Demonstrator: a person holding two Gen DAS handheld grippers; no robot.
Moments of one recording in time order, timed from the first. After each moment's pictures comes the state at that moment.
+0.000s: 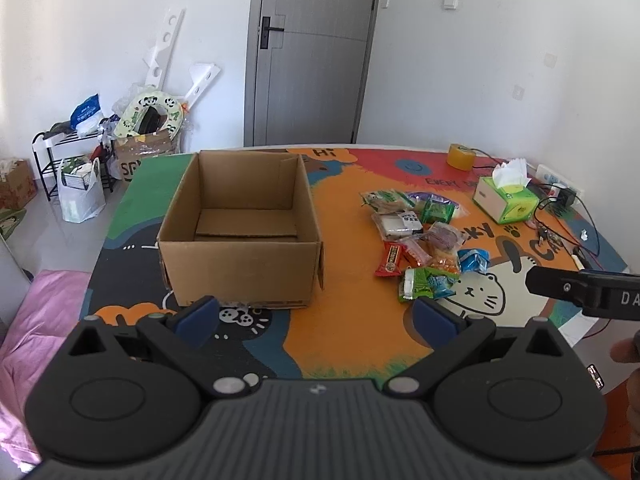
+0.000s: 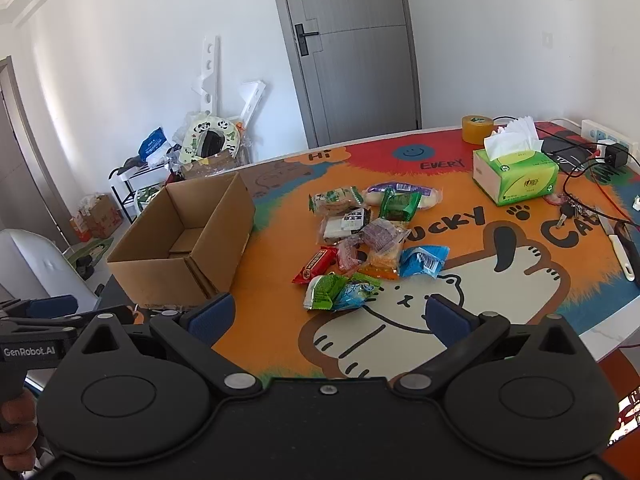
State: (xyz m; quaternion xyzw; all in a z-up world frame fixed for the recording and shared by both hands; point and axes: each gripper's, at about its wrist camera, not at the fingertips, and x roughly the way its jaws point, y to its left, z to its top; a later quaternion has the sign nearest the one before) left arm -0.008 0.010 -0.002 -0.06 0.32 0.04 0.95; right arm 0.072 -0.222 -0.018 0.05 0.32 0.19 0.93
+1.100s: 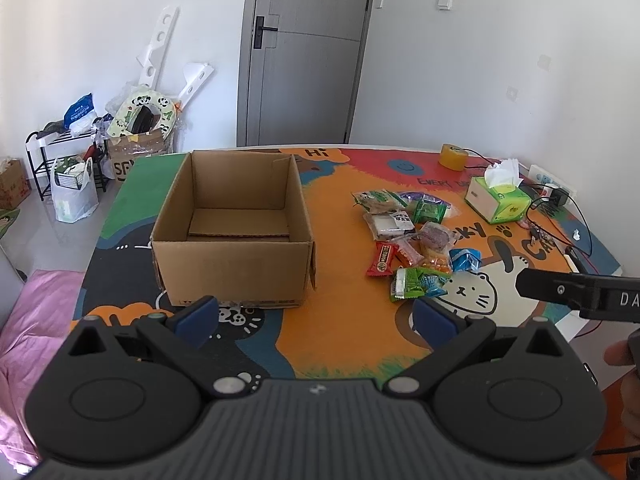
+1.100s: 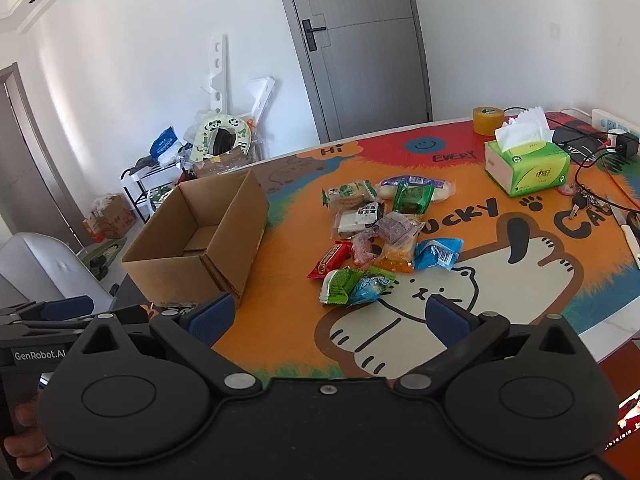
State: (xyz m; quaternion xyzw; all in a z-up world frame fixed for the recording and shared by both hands) left arm -0.009 0.008 0.000 -0.07 0.32 0.03 0.95; right arm 0.069 -0.222 -0.017 0.07 0.33 0.21 0.92
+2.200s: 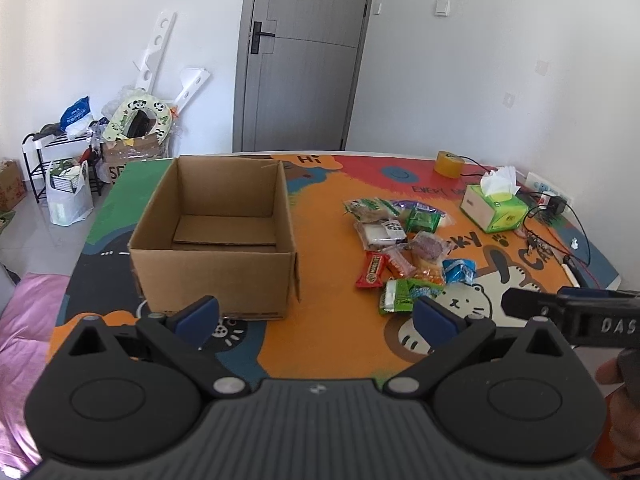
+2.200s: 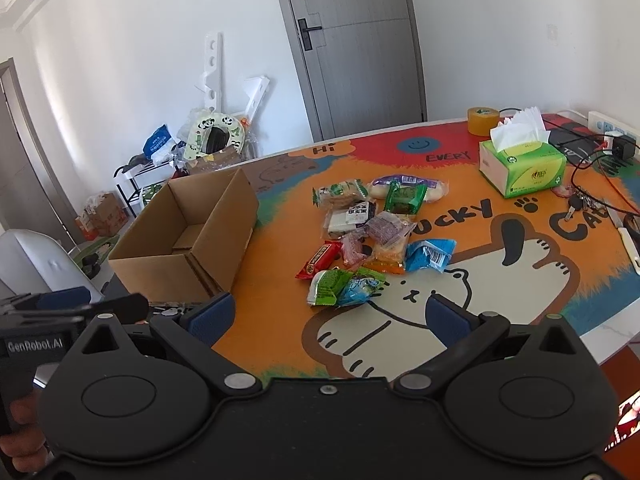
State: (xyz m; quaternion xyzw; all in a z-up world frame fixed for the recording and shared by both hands) left arm 0.006 -0.005 -0.007 -0.07 0.31 0.03 0.95; right arm 0.078 -0.224 -0.028 0.05 0.33 0.20 0.92
